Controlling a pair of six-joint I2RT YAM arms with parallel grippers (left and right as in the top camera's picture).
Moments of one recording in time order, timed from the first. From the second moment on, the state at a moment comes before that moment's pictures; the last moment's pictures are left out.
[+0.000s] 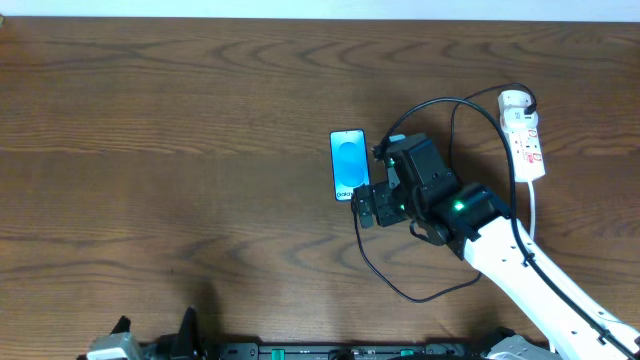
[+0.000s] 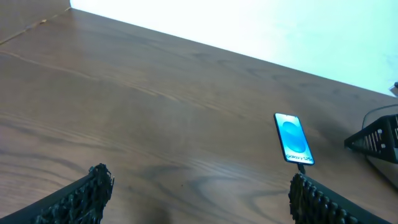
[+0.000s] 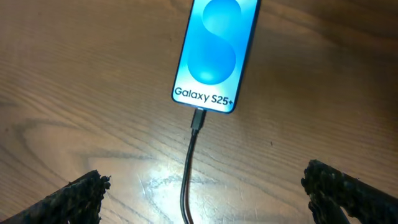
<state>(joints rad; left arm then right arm) 0.12 0.03 1.07 -1.39 0.10 -0.20 0.57 1.33 0.99 -0.69 -0.06 0.29</state>
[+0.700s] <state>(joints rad) 0.03 0.01 1.06 -1.34 0.10 -0.20 0.57 1.33 0.99 -0.72 -0.06 0.29</state>
